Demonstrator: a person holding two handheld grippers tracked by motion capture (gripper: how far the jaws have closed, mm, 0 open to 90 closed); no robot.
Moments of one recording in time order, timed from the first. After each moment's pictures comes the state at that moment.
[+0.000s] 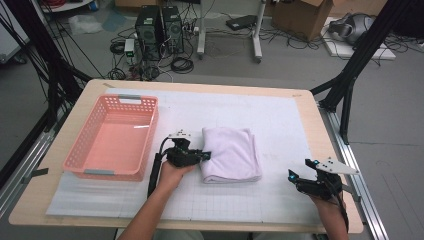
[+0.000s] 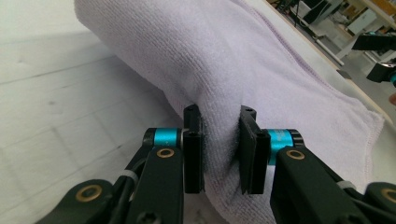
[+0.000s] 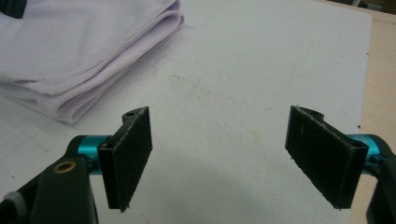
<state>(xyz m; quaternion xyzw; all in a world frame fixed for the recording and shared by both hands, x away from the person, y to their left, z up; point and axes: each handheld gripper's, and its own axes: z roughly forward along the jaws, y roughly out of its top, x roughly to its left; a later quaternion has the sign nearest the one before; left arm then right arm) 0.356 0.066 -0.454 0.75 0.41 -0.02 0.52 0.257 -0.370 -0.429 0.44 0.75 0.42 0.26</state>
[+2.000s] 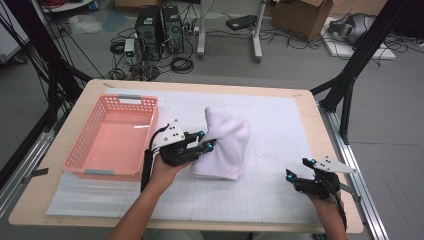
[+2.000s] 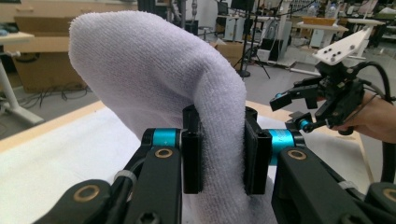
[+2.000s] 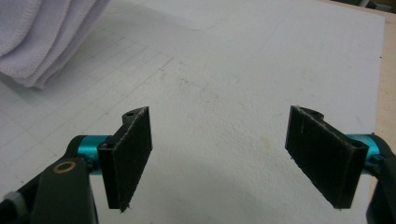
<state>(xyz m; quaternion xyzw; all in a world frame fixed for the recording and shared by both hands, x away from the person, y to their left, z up) 0.312 0.071 -0.361 0.72 0.19 0.14 0.65 0.260 -0.365 -0.429 0.43 0.75 0.43 0.25</state>
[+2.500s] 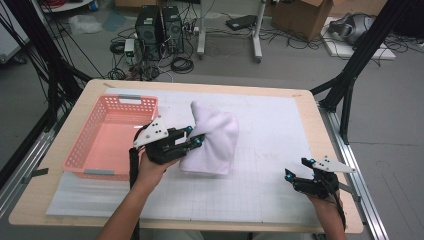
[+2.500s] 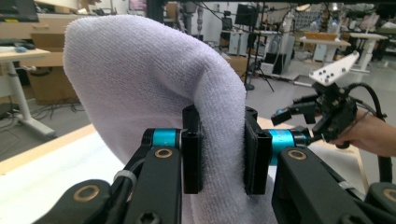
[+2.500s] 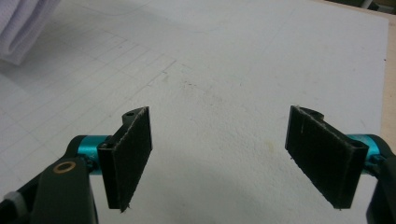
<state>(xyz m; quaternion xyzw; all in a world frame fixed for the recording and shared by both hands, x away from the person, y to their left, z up) 0.306 0.104 -0.341 0.70 0.20 0.16 0.67 0.261 -0.362 -0.428 0.43 0.76 0.43 0.25</state>
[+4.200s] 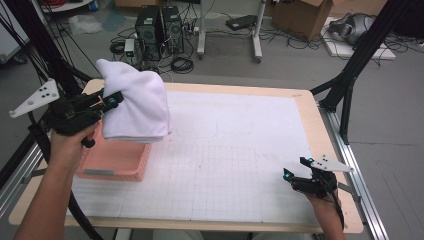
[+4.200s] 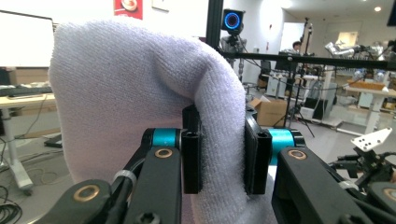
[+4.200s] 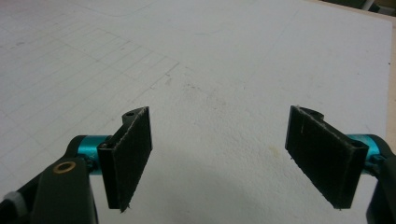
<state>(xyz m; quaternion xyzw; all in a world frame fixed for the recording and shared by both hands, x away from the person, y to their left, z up) 0.312 0.273 -0.264 0.62 0.25 0.23 0.71 0.262 -0.357 -0.427 0.43 0.76 0.43 0.25</state>
